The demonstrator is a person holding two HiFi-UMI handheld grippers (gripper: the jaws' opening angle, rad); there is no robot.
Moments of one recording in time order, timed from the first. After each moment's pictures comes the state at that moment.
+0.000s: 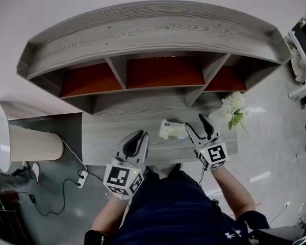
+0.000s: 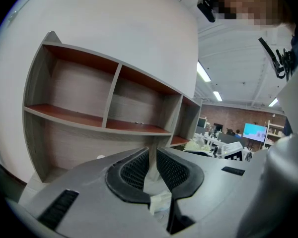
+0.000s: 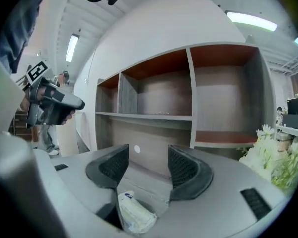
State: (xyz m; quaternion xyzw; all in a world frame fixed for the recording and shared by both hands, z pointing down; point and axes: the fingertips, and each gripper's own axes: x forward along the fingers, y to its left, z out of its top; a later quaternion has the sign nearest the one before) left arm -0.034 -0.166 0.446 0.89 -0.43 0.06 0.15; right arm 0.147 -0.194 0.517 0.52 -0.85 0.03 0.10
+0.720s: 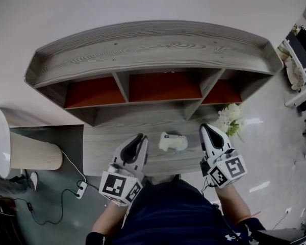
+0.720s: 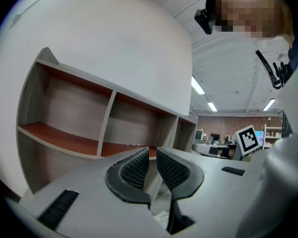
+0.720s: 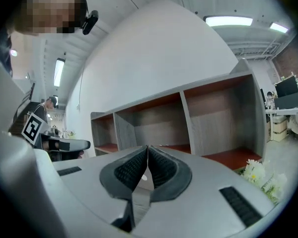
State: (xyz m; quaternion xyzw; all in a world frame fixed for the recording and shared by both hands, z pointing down) left arm -0.038 -0.175 0.377 0.90 -0.43 -0.01 0.11; right arm 0.147 -0.180 0.376 0.54 -0.84 0.07 -0.01
